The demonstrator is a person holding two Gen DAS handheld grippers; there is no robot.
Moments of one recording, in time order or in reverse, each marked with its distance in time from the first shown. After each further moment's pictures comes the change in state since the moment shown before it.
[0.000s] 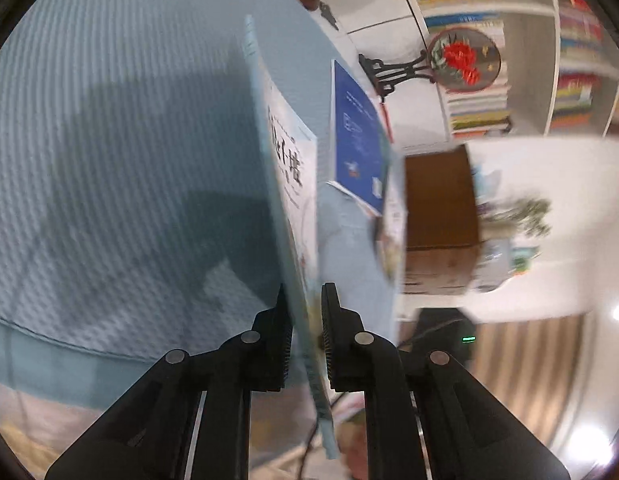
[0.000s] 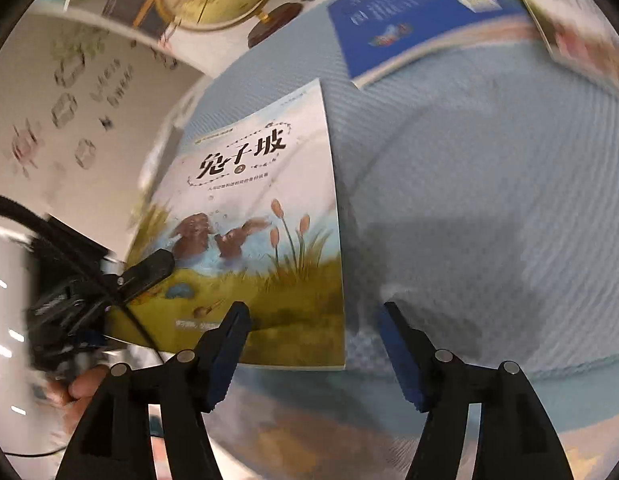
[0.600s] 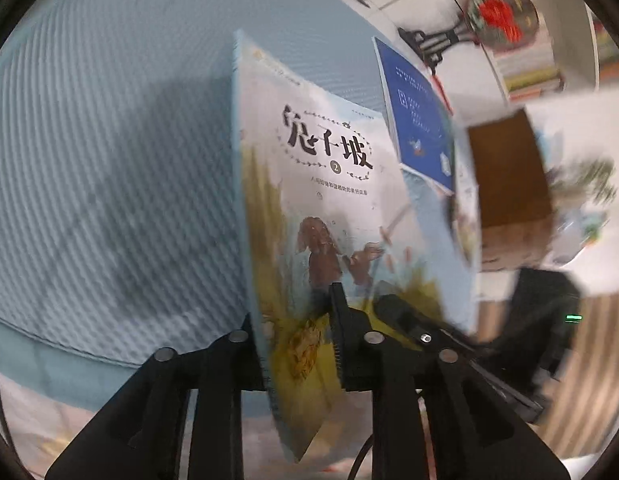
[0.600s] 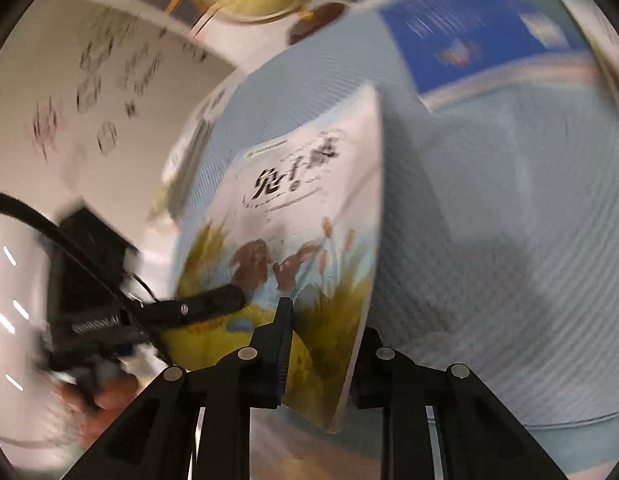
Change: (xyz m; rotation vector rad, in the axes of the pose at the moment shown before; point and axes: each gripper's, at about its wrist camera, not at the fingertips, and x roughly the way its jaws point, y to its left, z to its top) left arm 0.014 -0.021 -0.009 0.177 0.023 0.376; right arm 0.022 0.073 0.008 -0.302 -0.010 -0.160
